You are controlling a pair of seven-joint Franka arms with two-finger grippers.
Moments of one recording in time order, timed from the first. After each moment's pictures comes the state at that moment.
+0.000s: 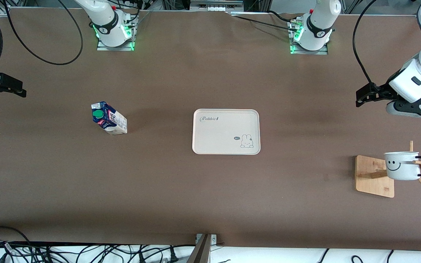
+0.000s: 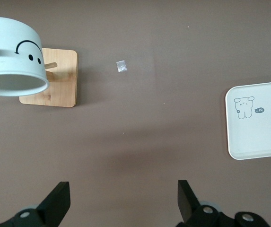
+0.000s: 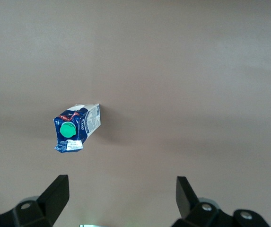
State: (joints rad) left arm 0.10 0.03 -0.15 -1.70 0.00 1.72 0.05; right arm -0.01 0.14 -0.05 -1.42 -0.02 1.48 -0.16
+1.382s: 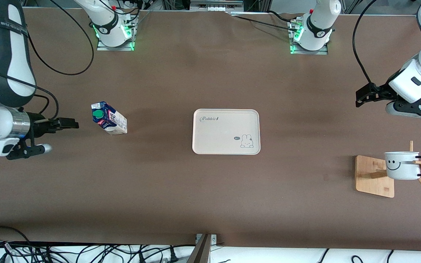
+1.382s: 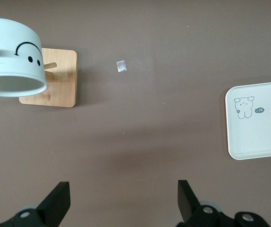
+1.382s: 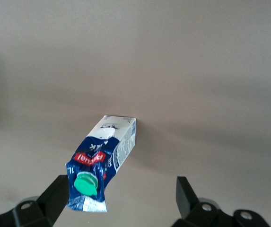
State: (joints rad) left arm 0.10 0.03 -0.15 -1.69 0.00 1.72 0.05; right arm 0.02 0.45 -0.04 -1.43 0.15 1.61 -0.22
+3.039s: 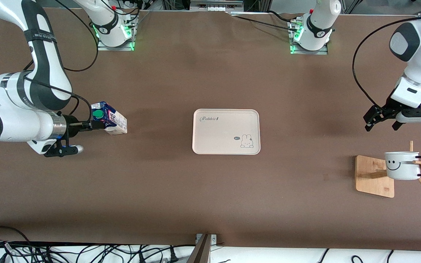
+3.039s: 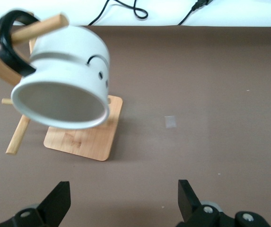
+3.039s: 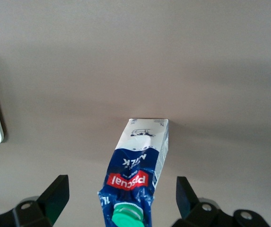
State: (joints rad) left arm 0.11 -0.07 0.01 -2.28 0.03 2.61 0.06; right arm 0.11 0.42 -0.04 -1.61 0.20 1.75 -0.08
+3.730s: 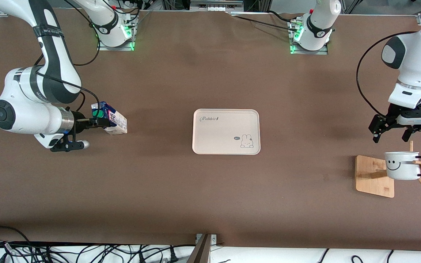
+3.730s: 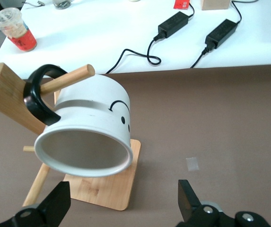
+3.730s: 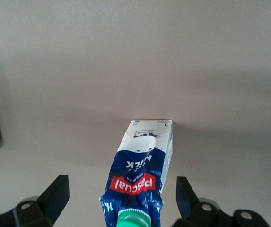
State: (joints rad) left arm 0.10 0.01 0.04 -2.31 0.15 2.93 -0.04; right arm 0.13 0.35 -0.04 -1.75 0.20 1.86 -0.06
